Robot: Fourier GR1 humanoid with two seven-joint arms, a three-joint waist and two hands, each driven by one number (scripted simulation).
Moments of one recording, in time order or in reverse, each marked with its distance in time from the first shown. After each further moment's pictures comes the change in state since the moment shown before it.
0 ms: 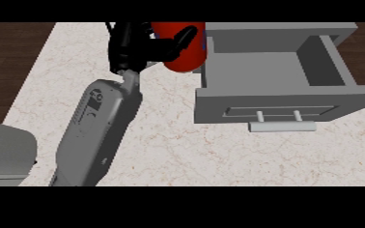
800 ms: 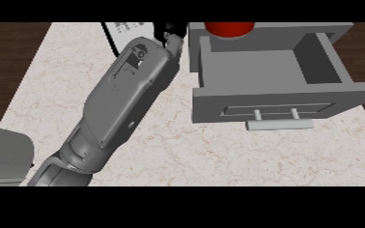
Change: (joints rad) left arm -0.379 -0.001 -0.081 0.384 0.138 0.159 -0.085; right arm -0.031 -0.006 0.062 -0.013 0.041 -0.041 0.003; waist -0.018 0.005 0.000
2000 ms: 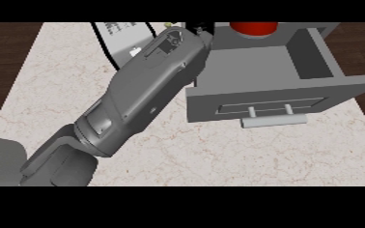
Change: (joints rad) left arm -0.239 0.000 -0.270 0.366 0.400 0.106 -0.165; right arm -0.051 -0.016 -0.008 -0.024 -0.032 -0.011 0.069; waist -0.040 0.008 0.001
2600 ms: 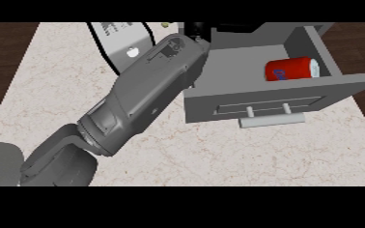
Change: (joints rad) left arm -0.005 0.000 -0.131 0.094 0.101 0.063 -0.056; right arm -0.029 -0.008 0.005 0.004 0.005 -0.007 0.014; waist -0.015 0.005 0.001
